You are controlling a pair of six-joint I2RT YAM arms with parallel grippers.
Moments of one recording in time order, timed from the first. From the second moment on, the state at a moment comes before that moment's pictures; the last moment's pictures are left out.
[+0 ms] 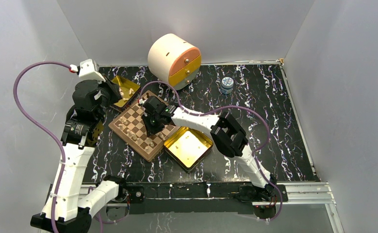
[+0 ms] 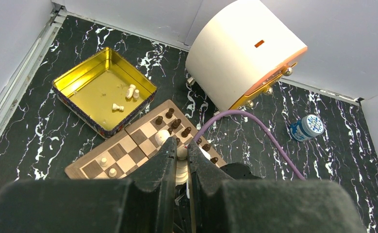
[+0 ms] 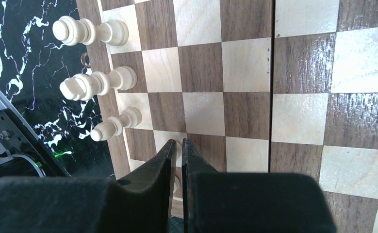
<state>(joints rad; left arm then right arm) -0.22 0.93 1.28 -0.59 -0.25 -0.37 1.05 2.31 1.95 -0.54 -0.23 0.43</state>
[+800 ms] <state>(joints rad) -0.22 0.93 1.28 -0.59 -0.25 -0.37 1.05 2.33 1.95 -0.54 -0.25 0.43</state>
